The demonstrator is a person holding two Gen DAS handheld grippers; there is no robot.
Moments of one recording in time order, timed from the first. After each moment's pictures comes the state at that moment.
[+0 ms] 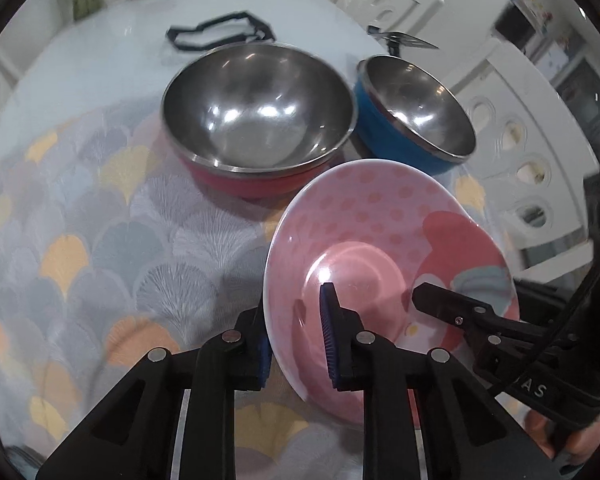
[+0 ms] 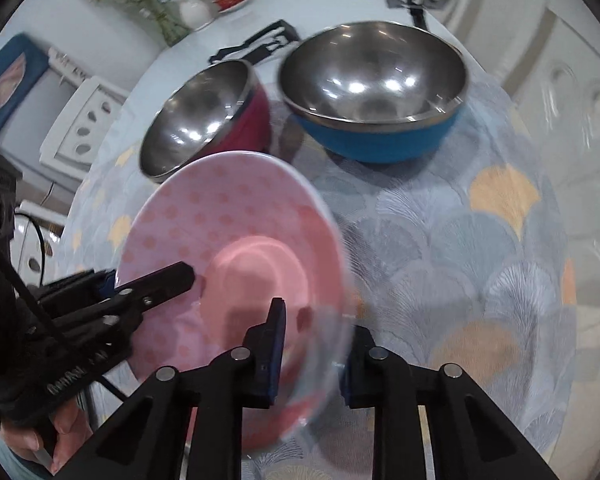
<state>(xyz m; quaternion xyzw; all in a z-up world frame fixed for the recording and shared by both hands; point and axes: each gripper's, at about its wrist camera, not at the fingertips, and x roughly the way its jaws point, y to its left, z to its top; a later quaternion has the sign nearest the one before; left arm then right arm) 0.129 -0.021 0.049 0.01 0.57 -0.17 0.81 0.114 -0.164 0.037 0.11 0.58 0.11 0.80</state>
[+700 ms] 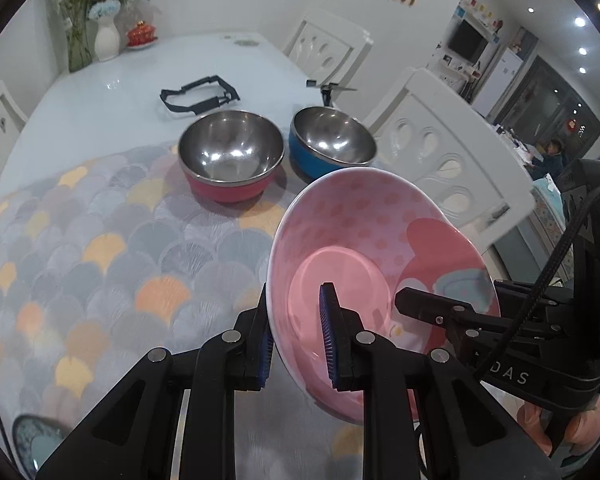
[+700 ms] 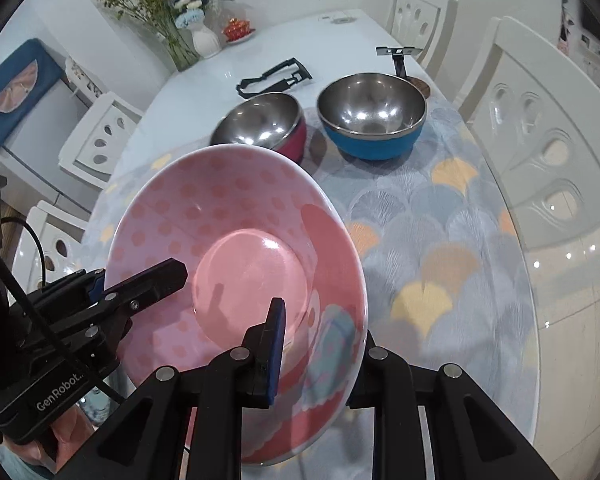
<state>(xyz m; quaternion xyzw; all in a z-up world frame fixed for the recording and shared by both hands) 0.041 0.014 0.131 0.00 0.49 -0.24 0.84 0.024 -0.135 0.116 0.12 0.54 0.06 0.83</state>
